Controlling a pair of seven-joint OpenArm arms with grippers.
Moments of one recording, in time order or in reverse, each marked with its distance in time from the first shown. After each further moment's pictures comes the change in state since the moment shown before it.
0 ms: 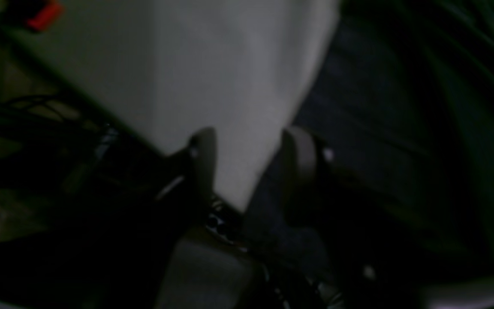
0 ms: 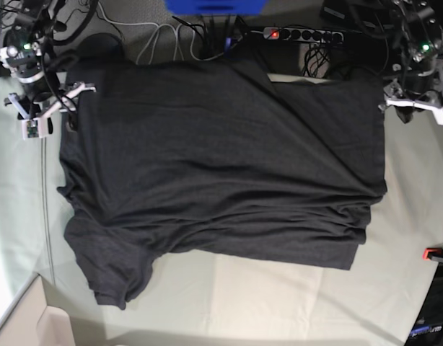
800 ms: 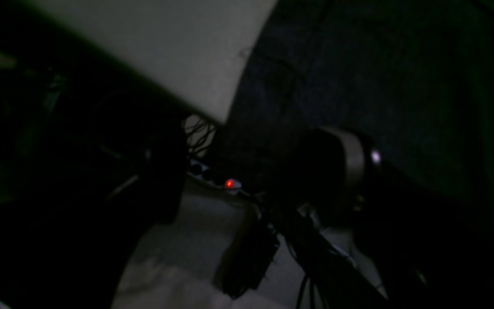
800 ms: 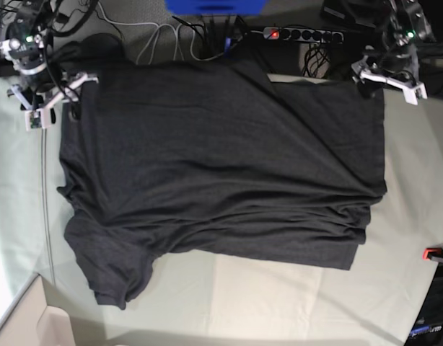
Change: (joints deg) left arm -1.0 -0.1 0.3 -15.5 -0.8 -12.3 -0.8; right arm -2.3 -0.3 -0.1 0.0 0.0 0.0 0.0
